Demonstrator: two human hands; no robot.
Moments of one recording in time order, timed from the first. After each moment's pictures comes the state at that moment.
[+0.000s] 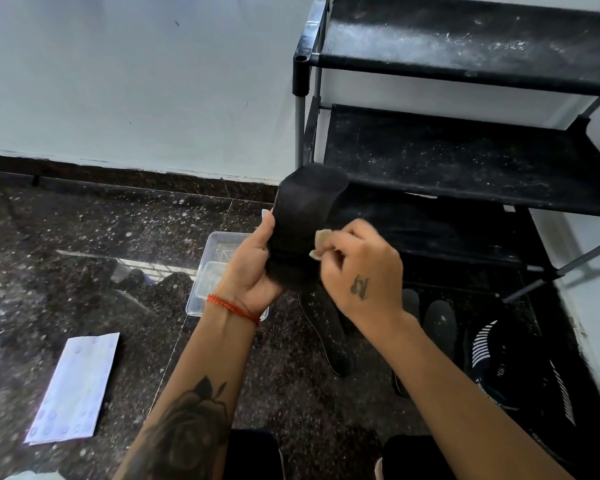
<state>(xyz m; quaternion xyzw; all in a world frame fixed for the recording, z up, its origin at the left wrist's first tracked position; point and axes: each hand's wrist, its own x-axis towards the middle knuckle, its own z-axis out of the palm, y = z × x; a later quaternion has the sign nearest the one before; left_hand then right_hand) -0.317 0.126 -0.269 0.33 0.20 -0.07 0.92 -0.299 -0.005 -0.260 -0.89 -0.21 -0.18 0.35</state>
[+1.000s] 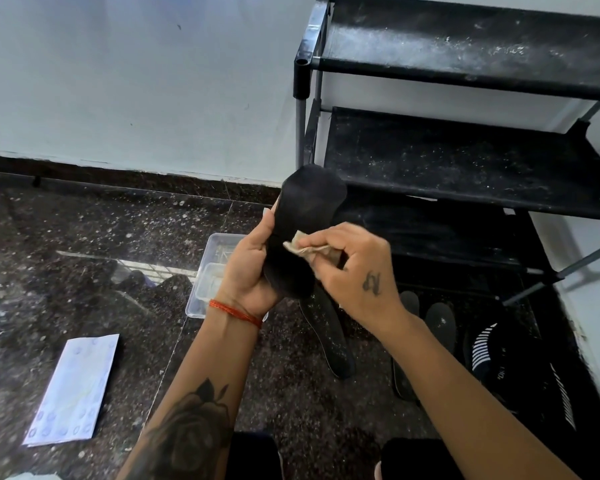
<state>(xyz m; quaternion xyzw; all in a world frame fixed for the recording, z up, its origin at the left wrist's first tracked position) -0.318 0.128 -0.270 0.29 0.15 -0.05 0.94 -0.297 -0.006 -0.253 -0.82 -0.27 -0.09 0.49</state>
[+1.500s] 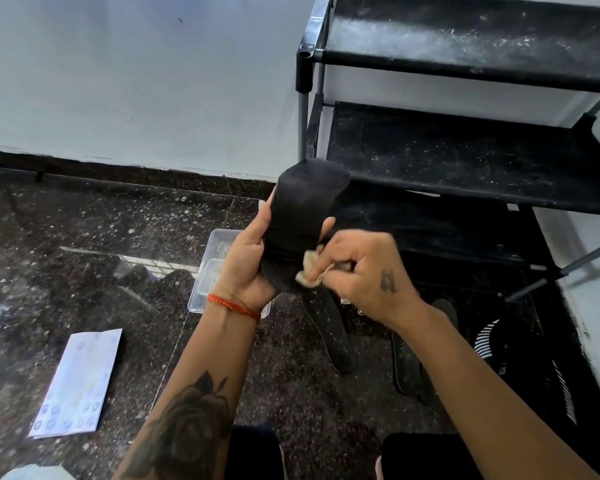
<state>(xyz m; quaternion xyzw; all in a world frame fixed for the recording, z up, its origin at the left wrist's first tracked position) -0.320 0.133 -0.272 0.27 0.10 -0.08 0.96 -0.295 -0.023 -0.245 -0.81 -0.34 0.03 0.48</state>
